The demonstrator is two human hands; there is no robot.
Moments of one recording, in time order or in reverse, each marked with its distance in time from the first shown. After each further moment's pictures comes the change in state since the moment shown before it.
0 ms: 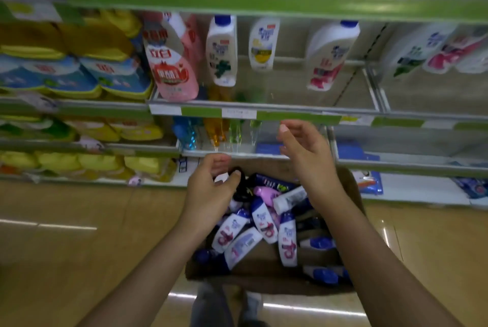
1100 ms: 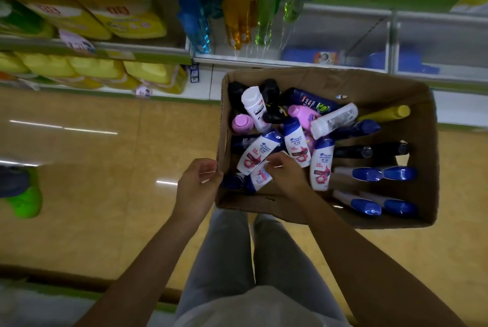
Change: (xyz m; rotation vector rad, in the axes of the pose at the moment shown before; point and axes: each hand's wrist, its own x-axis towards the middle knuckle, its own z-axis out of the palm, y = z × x) left_hand -0.036 -0.191 -0.053 0.174 0.002 -0.548; right_hand -0.083 0.251 0.098 -0.459 -0.349 0.654
